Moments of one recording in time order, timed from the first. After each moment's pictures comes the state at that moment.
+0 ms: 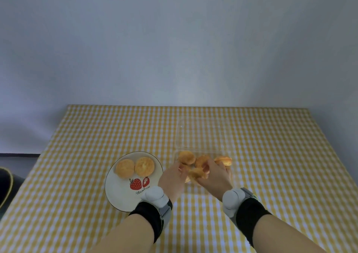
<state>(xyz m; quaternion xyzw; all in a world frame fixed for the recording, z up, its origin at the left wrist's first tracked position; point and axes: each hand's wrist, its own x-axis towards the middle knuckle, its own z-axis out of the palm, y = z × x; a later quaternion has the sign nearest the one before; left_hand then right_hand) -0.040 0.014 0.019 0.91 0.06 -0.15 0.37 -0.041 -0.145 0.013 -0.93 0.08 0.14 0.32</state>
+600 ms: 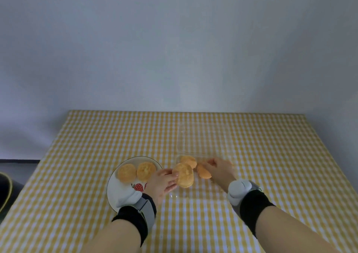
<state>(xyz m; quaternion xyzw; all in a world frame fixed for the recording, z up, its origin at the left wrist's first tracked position) -0.035 0.057 0.029 0.56 0.31 -0.24 0.73 -0.012 -0.150 0.027 -0.89 0.17 0.18 0.39</state>
